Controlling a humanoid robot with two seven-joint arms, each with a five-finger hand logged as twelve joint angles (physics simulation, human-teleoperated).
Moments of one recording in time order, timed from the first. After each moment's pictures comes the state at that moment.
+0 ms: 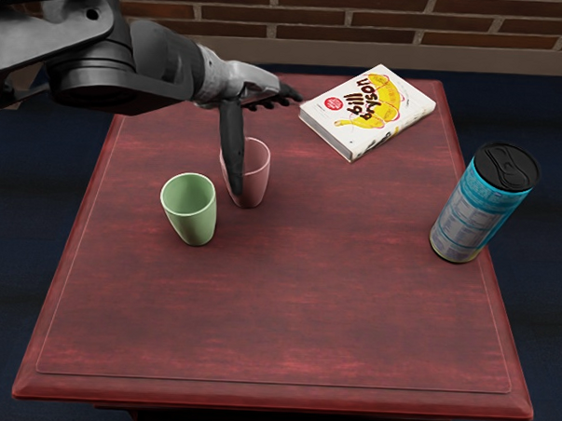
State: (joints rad) left arm -1.67 0.44 0.02 -1.38 0.47 -0.21 0.61; right arm -0.01 0.00 0.24 0.21 -0.08 -0.02 -0.20
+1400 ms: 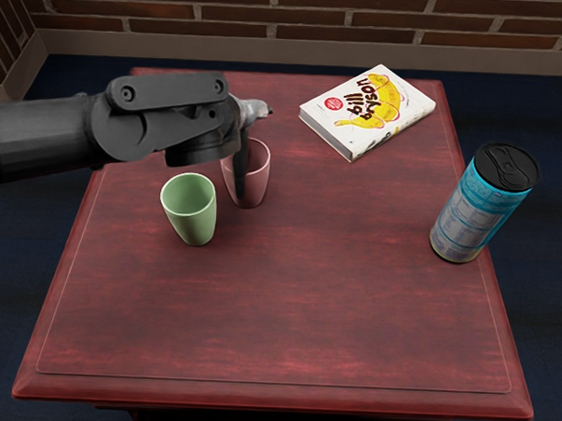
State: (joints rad) left arm -1.56 0.06 0.26 -0.94 0.60 0.00 0.61; right arm -0.01 0.00 0.25 0.21 -0.07 -0.02 -0.20
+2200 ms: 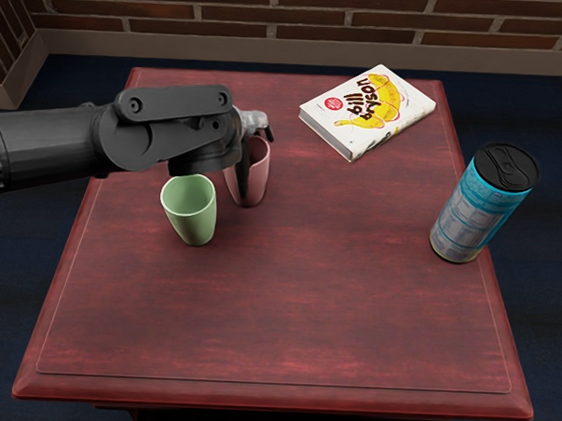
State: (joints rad) left arm -1.54 0.05 0.27 -0.93 0.60 0.00 0.61; right arm -0.01 0.00 0.25 0.21 -0.07 -0.02 -0.20
